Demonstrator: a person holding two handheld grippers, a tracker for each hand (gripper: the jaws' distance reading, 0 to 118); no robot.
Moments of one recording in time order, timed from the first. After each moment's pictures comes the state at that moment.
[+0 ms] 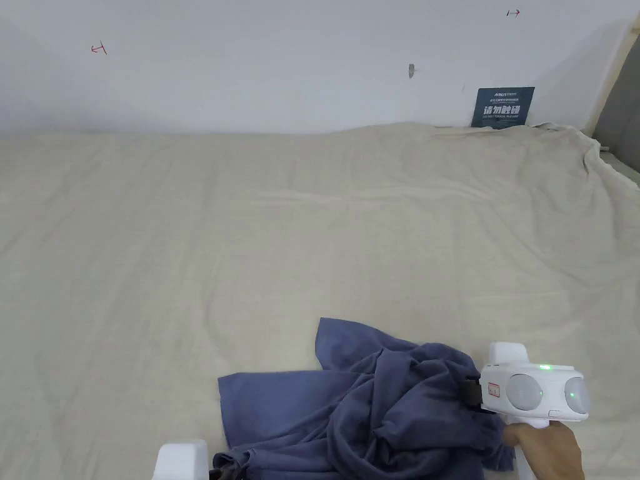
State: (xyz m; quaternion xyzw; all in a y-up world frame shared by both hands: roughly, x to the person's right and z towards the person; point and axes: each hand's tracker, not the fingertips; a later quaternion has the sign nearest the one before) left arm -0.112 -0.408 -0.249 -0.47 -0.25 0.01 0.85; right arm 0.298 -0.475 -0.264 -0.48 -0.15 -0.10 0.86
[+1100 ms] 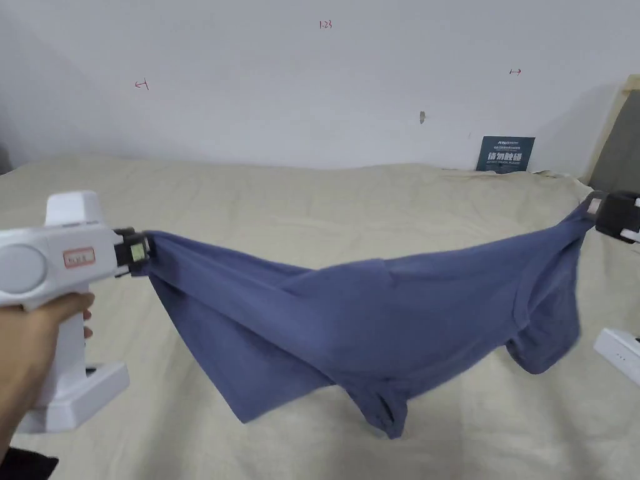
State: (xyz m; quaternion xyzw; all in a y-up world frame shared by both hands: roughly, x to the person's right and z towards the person) left arm -0.200 -0.193 -0.384 -0.25 -0.18 0.05 0.95; right arm 0.373 -0.175 -0.192 -0.14 -0.13 -0.15 0.97
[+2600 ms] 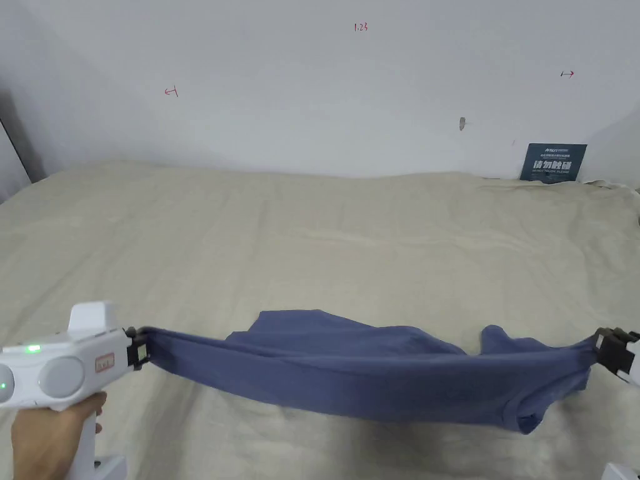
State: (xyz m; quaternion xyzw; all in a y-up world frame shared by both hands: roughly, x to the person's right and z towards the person) left arm -0.237 -0.347 -0.425 -0.33 -0.09 0.00 0.94; right arm 0.358 -0.347 -0.235 -0.24 -0.18 -0.14 0.94
